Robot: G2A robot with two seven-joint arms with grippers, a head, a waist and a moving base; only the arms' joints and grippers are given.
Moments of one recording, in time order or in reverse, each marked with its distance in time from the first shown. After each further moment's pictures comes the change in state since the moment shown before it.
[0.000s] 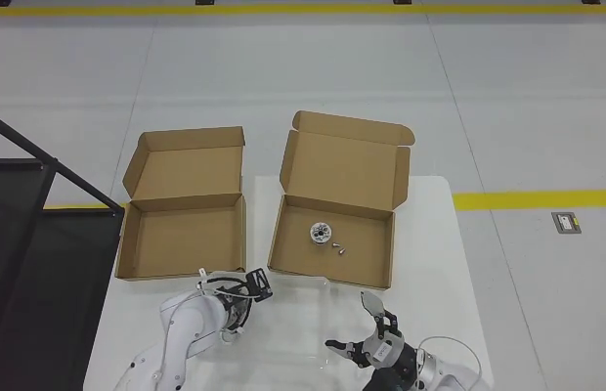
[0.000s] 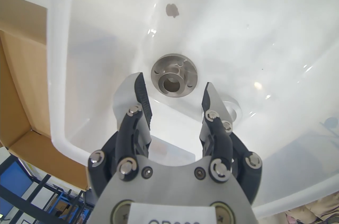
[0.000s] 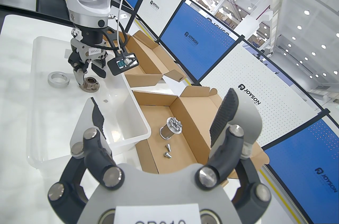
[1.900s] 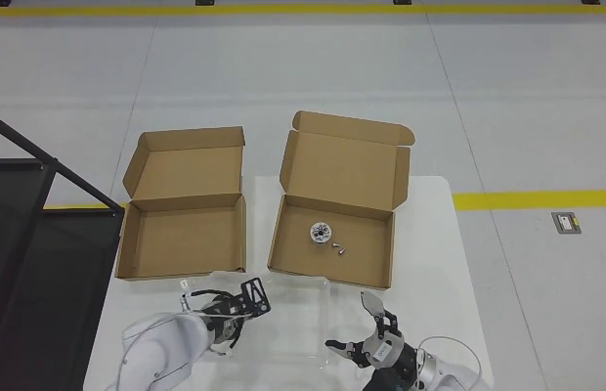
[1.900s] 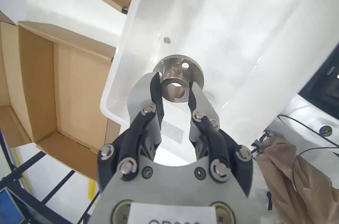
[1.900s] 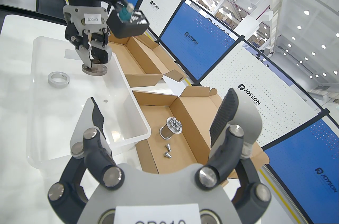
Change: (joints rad) left arm 0.224 0.054 -0.210 -0.372 -0.133 -0.103 0.082; right arm 0.000 0.000 0.000 0.000 0.000 0.000 0.000
